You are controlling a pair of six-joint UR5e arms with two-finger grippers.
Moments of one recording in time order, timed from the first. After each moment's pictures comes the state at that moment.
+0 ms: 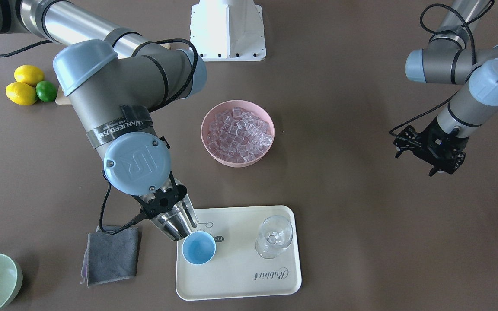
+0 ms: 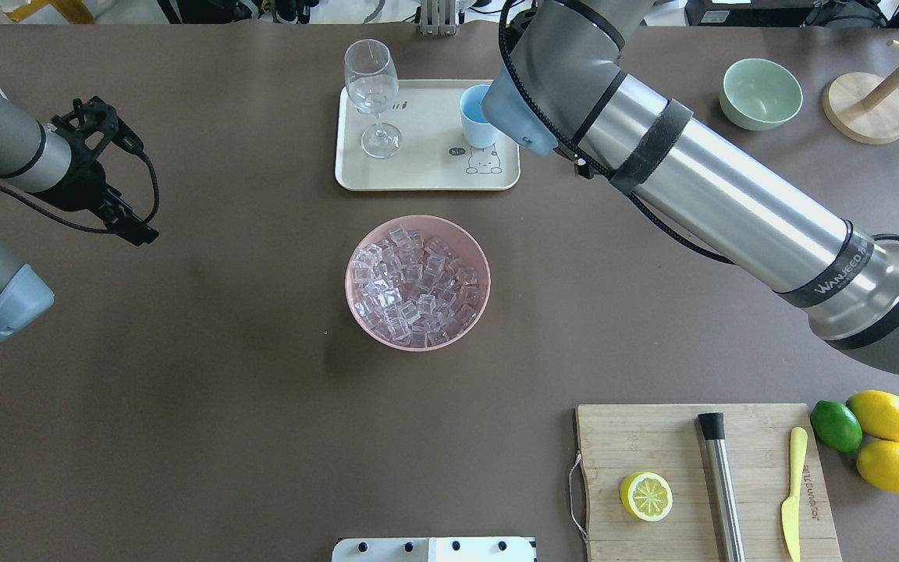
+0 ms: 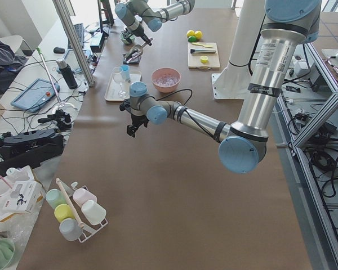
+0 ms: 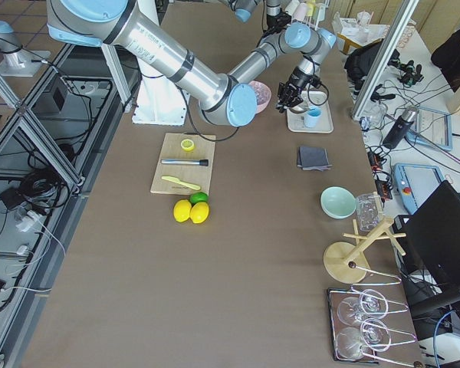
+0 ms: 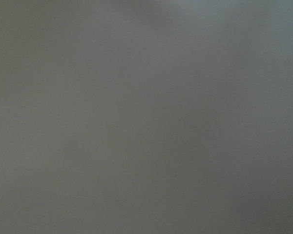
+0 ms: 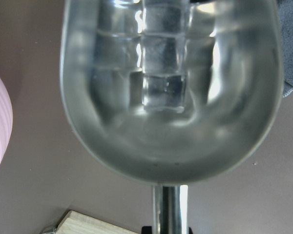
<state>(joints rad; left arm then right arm) -1.01 -1.82 -1.63 -1.88 -2.13 -0.13 0.89 -0.46 1.14 -2.36 2.17 -0.10</state>
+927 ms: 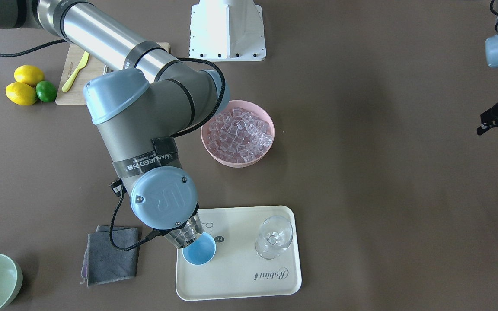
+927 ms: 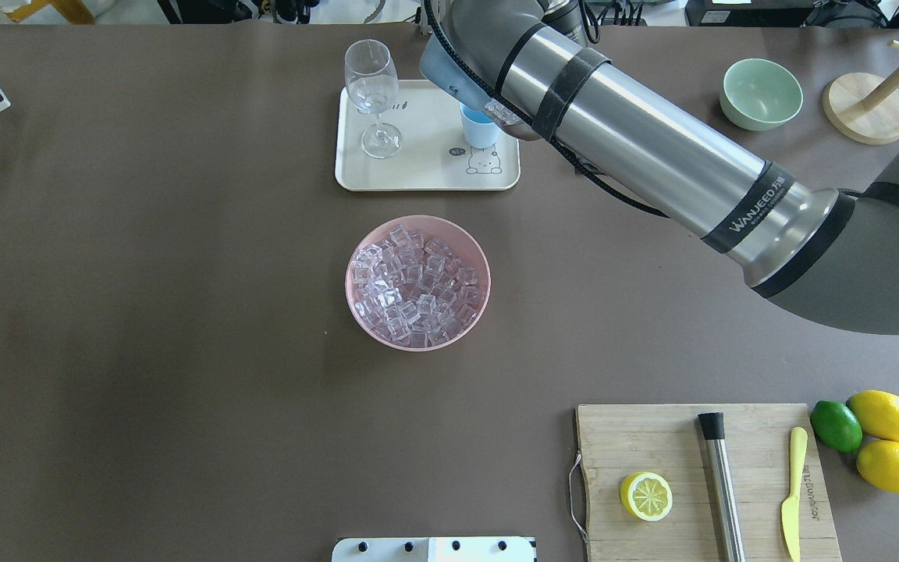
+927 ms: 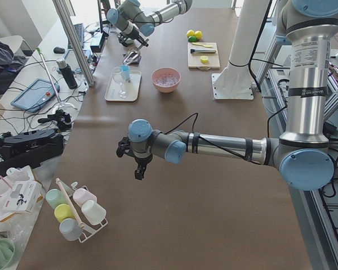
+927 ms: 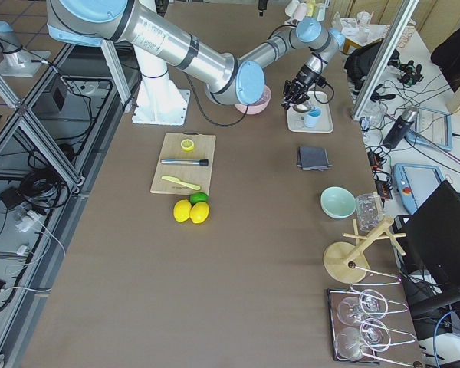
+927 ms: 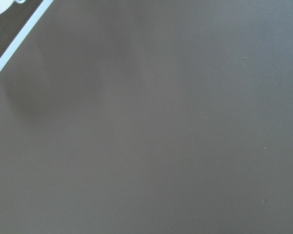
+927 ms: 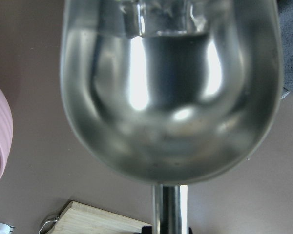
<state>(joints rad) -1.36 -1.54 -1.64 -1.86 -2.36 -0.14 0.89 -0.29 0.86 -2.37 2.14 -0.18</state>
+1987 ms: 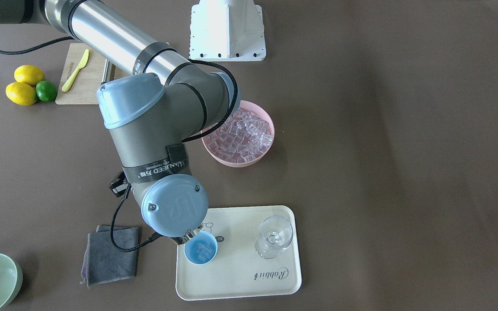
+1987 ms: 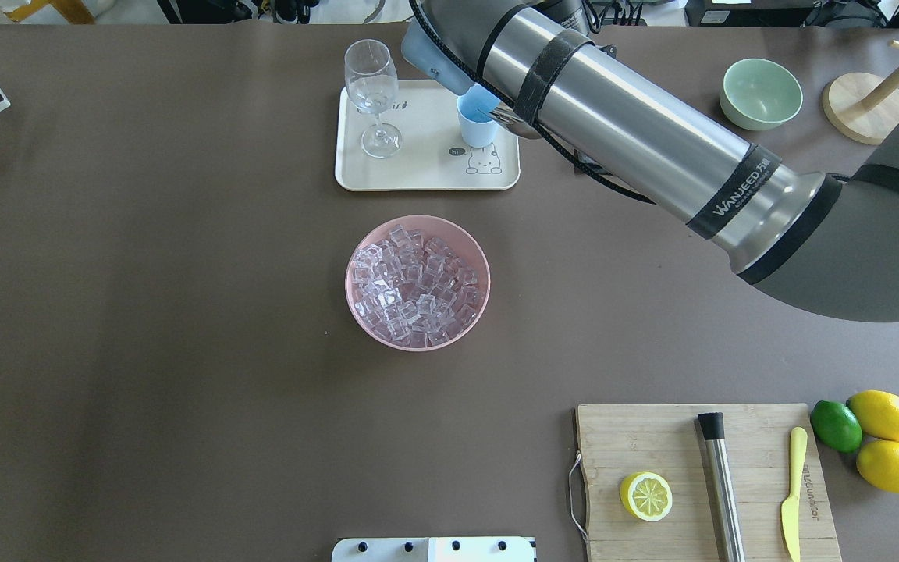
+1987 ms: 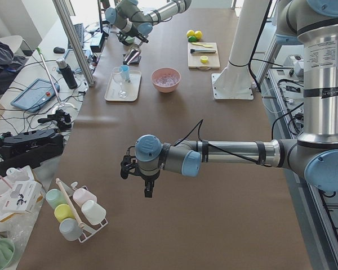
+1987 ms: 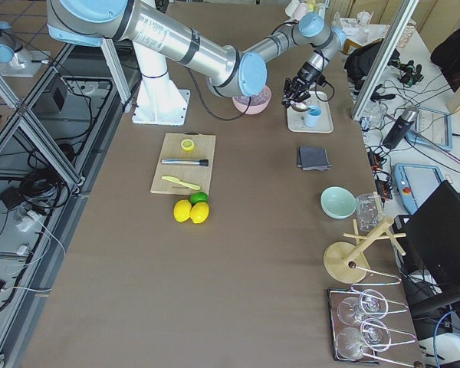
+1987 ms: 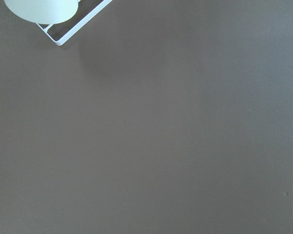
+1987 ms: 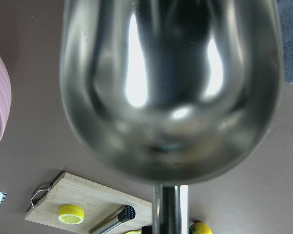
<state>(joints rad) -1.51 -1.47 -1.65 -1.78 -2.41 -0.16 0.89 -0.25 0.81 -2.44 2.09 -0.28</state>
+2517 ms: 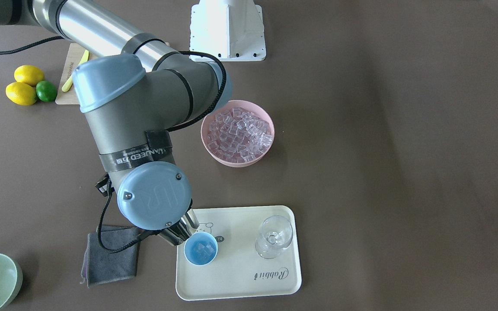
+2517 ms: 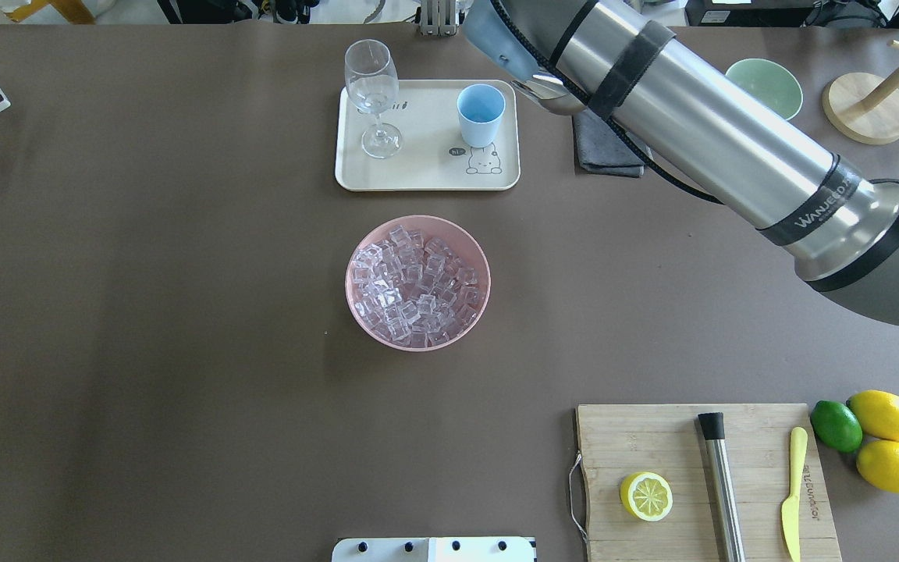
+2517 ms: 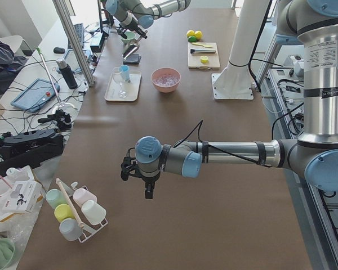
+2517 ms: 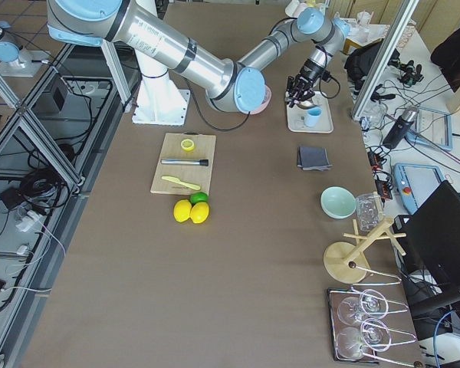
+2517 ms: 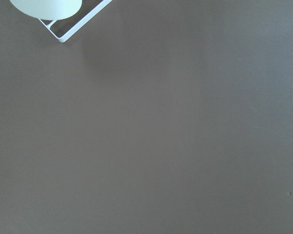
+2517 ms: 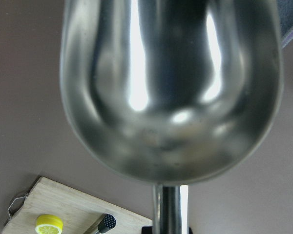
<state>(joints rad) -1.51 -1.47 -1.64 -1.78 -2.41 -0.16 0.96 -0.41 1.13 -2.48 2.10 -0.26</state>
